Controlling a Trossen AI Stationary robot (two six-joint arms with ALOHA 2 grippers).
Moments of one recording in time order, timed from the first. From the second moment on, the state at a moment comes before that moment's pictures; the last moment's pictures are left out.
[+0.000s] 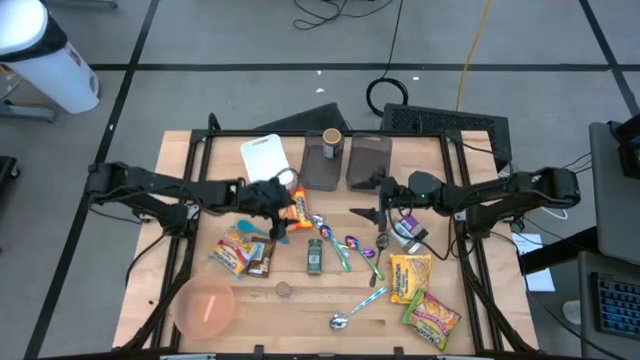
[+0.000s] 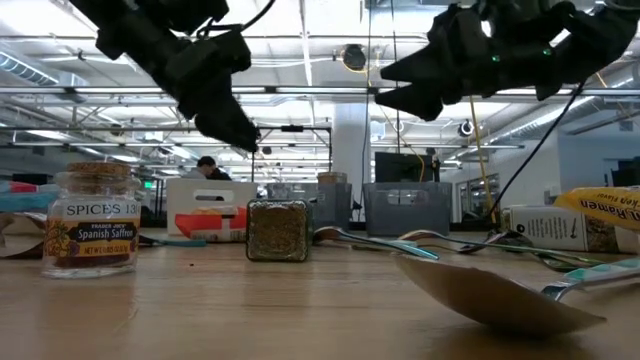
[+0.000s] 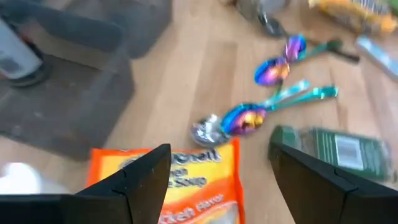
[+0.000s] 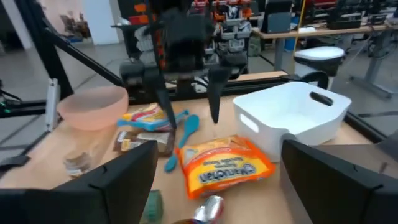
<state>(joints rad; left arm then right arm) 0.03 1.32 0.71 -0.08 -0.06 -0.11 -0.13 1.24 0.43 0.73 -0.10 0.09</state>
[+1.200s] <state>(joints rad) -0.32 1.85 1.17 -0.75 -0.56 -0.50 0.20 1.24 0.09 1.11 0.42 0.20</state>
